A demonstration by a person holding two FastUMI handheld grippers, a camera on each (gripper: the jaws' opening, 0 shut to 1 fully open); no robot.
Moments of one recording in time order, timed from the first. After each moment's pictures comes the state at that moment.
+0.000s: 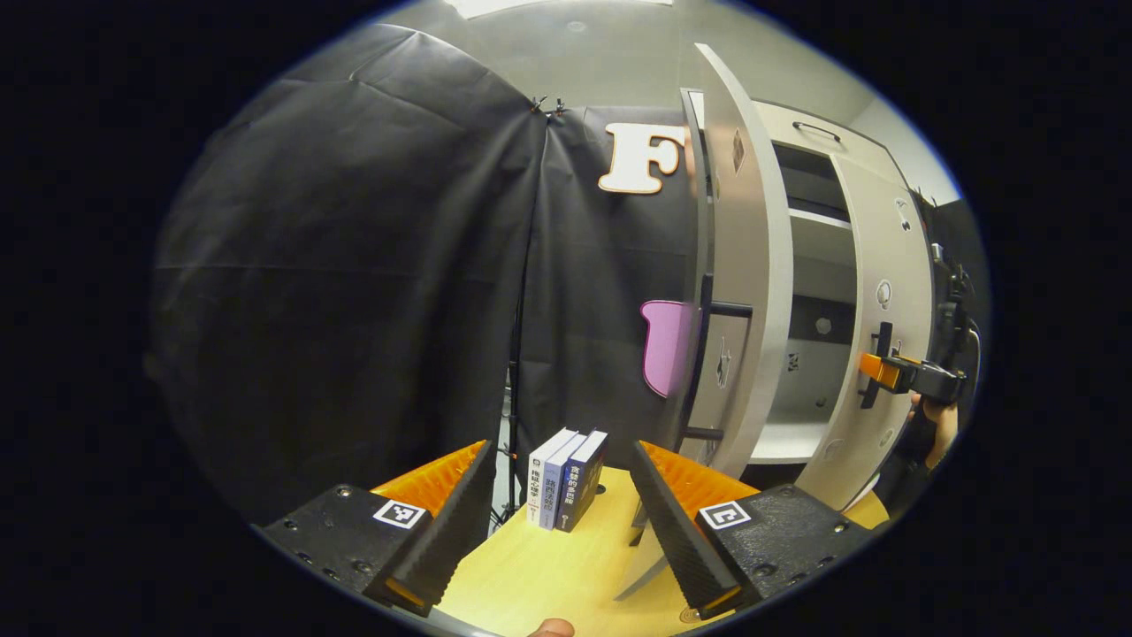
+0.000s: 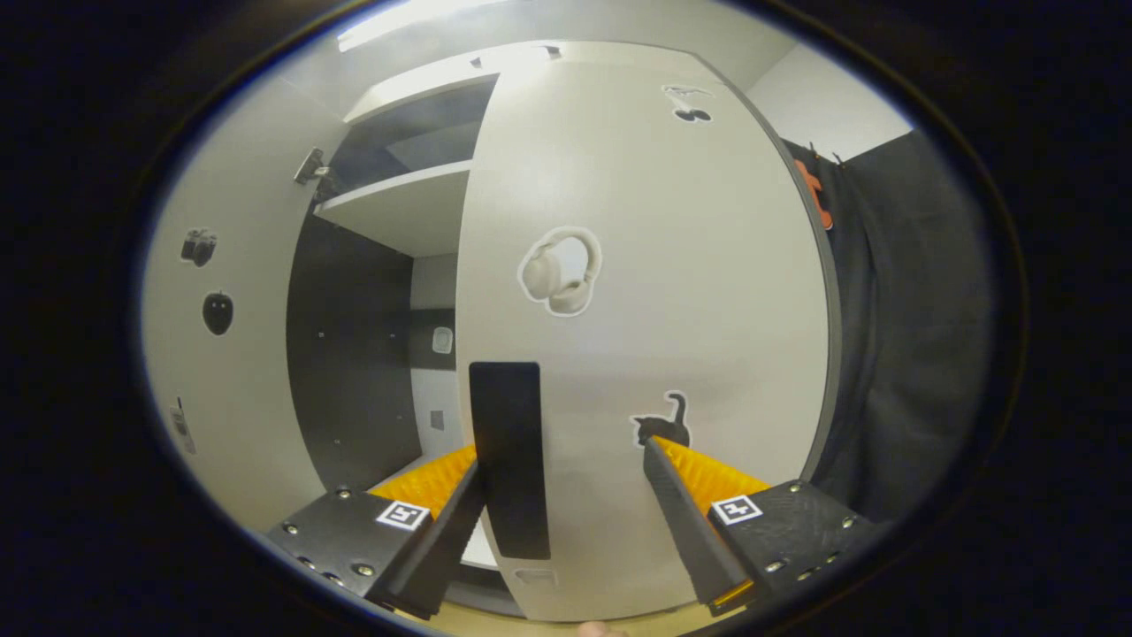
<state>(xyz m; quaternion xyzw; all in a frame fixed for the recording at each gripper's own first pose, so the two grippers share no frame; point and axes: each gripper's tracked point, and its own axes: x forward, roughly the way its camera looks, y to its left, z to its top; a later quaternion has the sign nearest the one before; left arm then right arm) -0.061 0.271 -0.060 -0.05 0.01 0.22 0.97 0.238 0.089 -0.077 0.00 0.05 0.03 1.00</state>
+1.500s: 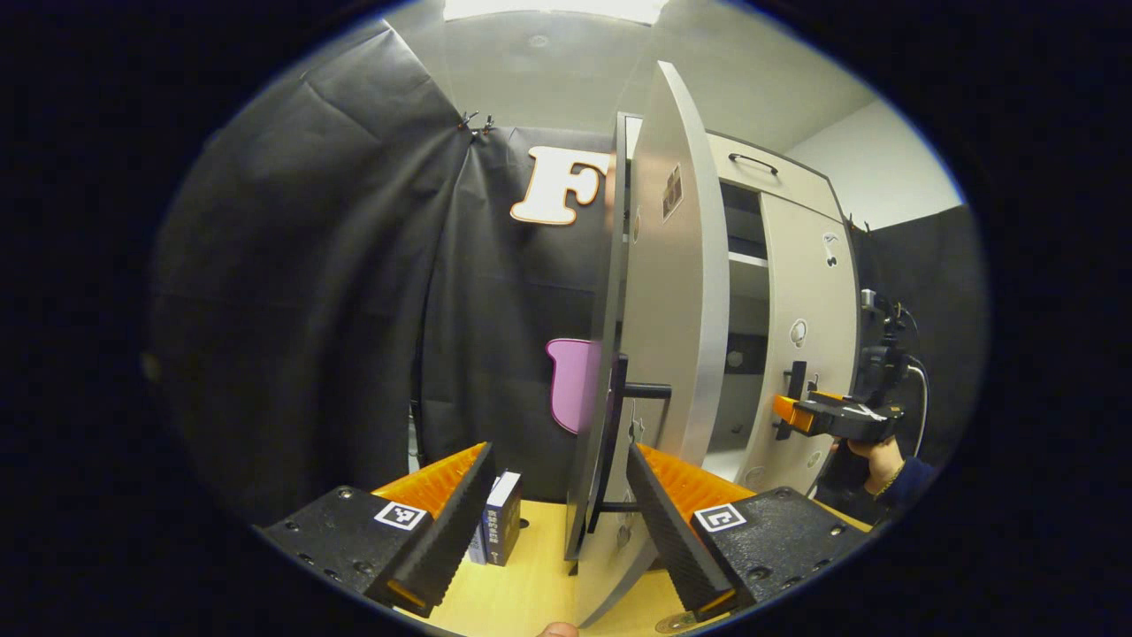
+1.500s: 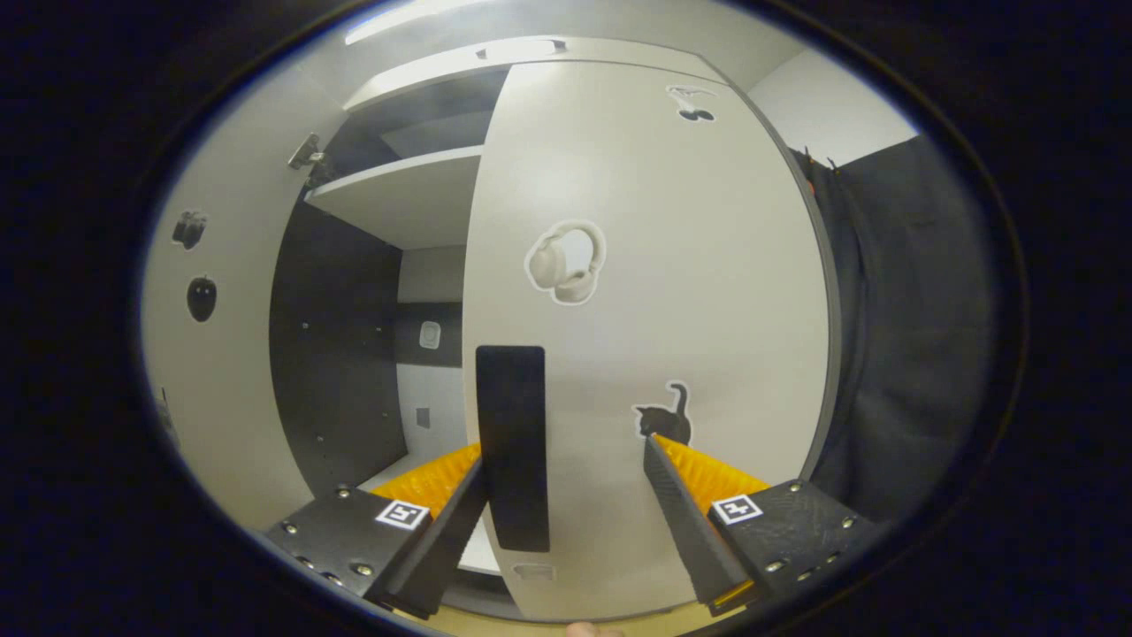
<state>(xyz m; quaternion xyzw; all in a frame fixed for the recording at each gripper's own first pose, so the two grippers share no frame) -0.009 0.226 -0.010 -0.06 -0.04 0.04 1.00 0.227 0.092 -0.086 0.00 0.06 0.02 1.00</state>
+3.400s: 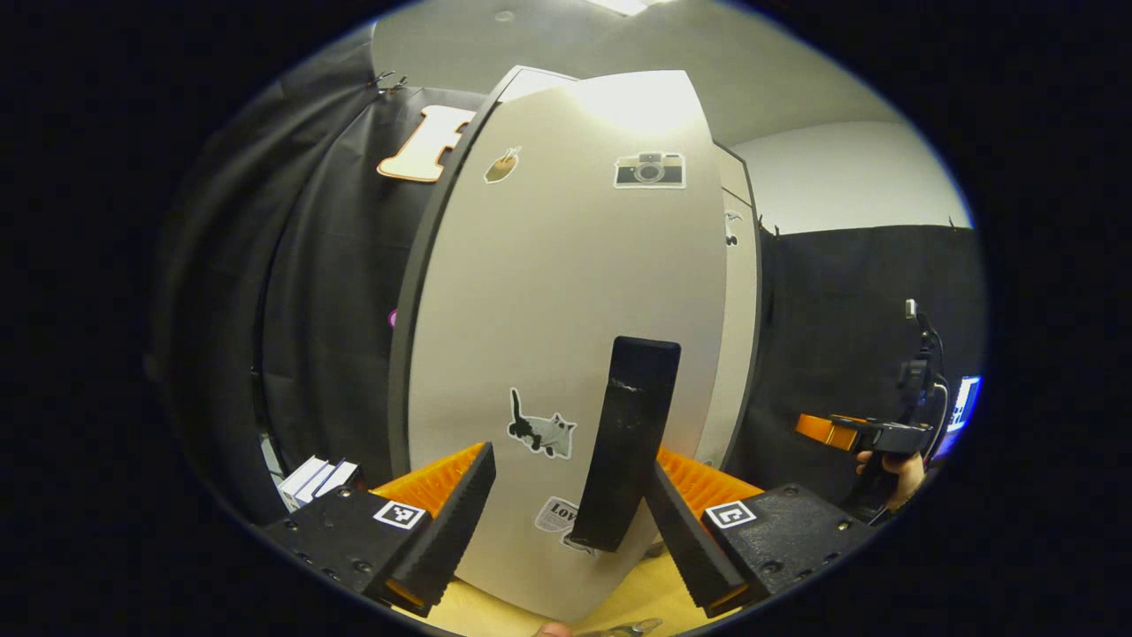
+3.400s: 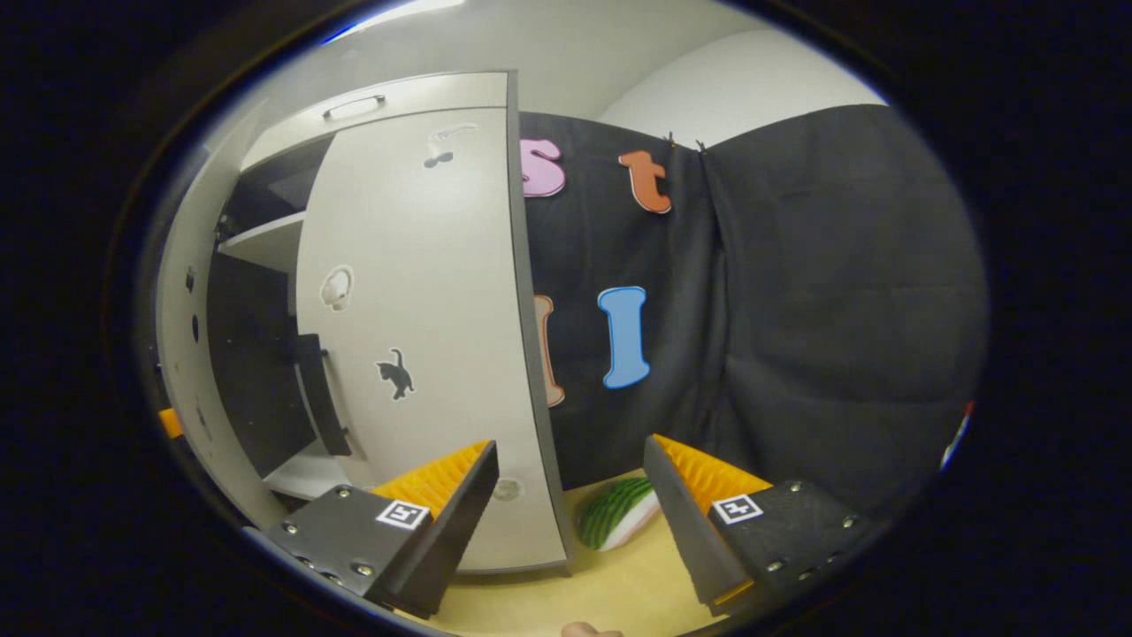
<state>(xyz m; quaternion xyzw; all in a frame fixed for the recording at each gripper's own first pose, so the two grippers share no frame) 0.084 0.067 -0.017 -0.06 -0.03 -0.14 0.99 0.098 -0.118 -0.074 0.02 0.08 -0.15 0.99</state>
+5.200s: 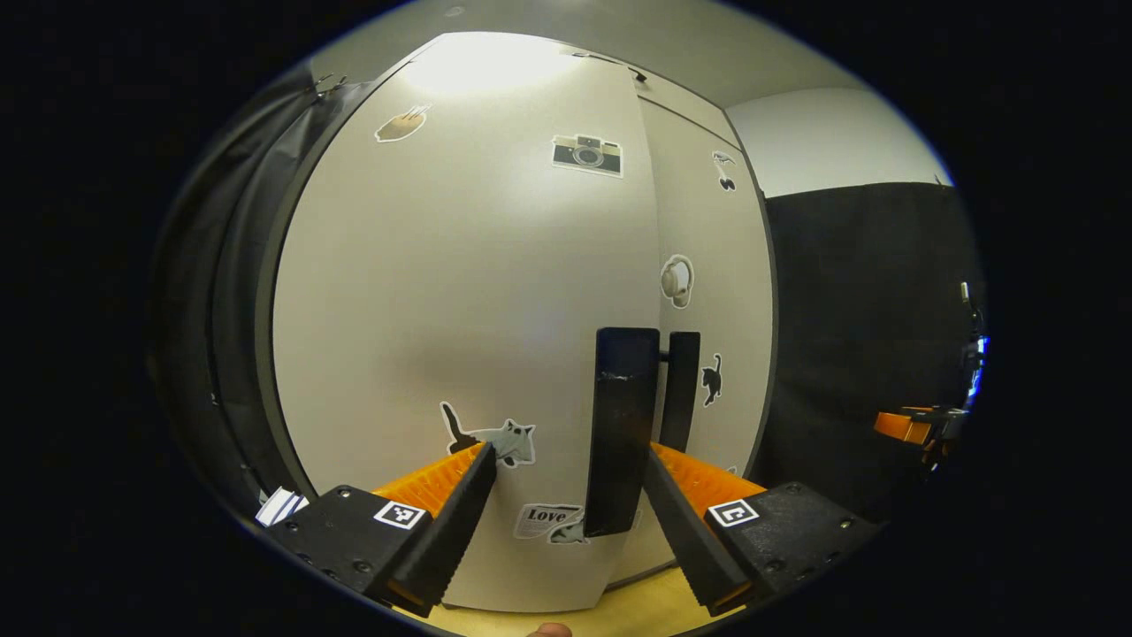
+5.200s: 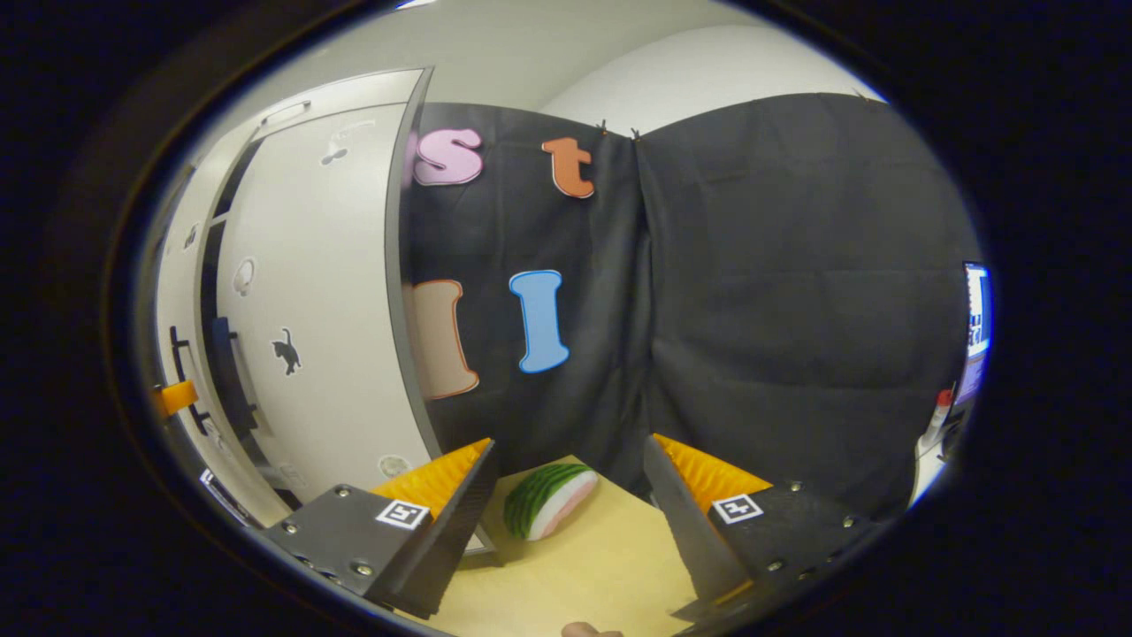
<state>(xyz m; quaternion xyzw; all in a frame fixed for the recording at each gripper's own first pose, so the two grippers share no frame) 0.158 0.006 -0.019 -0.02 -0.02 -0.16 0.99 0.057 -0.221 -0.095 0.02 0.10 -0.24 0.96</state>
